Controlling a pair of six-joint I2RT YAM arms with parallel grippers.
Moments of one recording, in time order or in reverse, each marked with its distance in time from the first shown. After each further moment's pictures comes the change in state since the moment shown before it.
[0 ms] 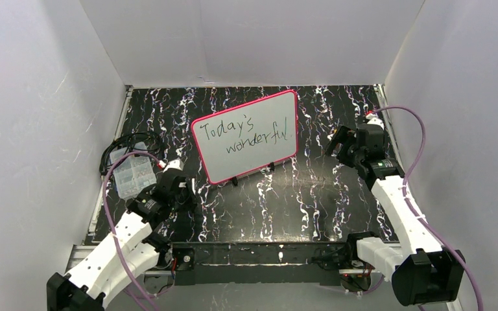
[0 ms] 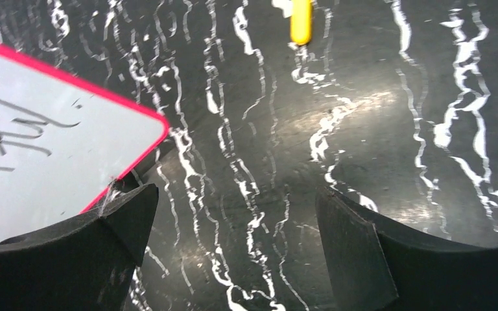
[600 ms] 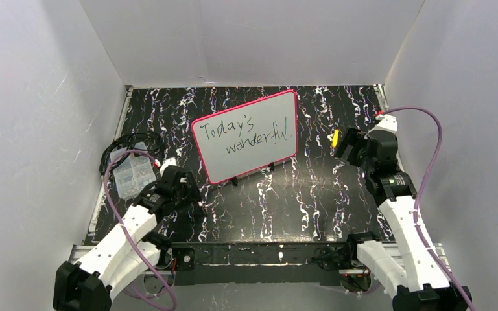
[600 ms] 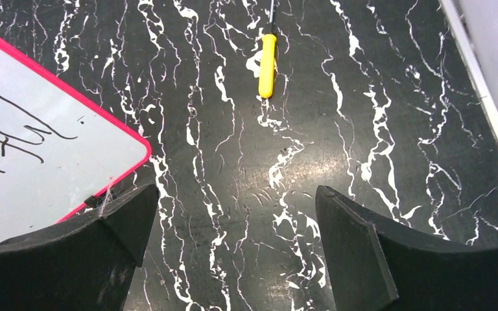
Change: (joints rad) left arm 0.104 0.121 -0.052 0.086 -0.109 0.020; right arm -0.015 -0.179 0.001 -0.018 0.152 -0.158
